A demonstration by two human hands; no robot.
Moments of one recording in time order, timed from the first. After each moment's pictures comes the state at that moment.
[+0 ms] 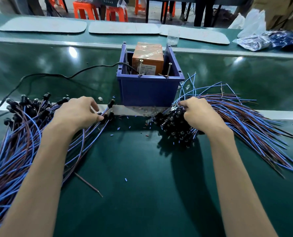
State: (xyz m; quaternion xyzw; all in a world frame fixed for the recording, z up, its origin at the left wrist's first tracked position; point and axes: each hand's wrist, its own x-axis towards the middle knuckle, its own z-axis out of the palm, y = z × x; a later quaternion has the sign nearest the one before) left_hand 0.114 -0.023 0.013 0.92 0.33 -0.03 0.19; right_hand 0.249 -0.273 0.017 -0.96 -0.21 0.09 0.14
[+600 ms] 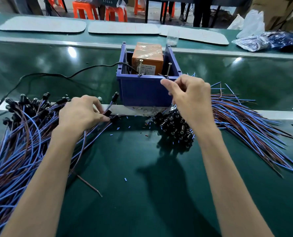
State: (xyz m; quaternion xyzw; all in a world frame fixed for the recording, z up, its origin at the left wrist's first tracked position) left_hand 0.116 -0.034 0.009 0.91 0.35 0.05 0.21; right_hand 0.218 -0.249 0.039 -0.84 -0.24 -0.12 0.46
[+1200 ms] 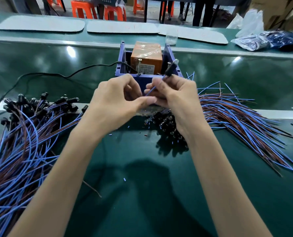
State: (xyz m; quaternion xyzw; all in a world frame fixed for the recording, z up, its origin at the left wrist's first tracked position) left_hand 0.118 -0.110 0.056 0.89 0.12 0.20 0.39; right_hand 0.198 -0.232 0.048 -0.60 -0.17 0.17 0.76
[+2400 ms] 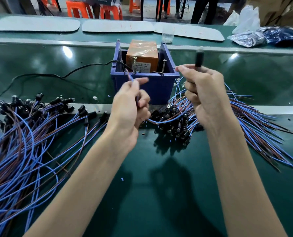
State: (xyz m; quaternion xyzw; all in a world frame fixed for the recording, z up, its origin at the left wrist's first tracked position) left_hand 0.134 -0.153 0.049 0.50 0.18 0.16 0.83; right_hand 0.223 -0.267 0.060 -0.62 -0.10 0.10 0.77
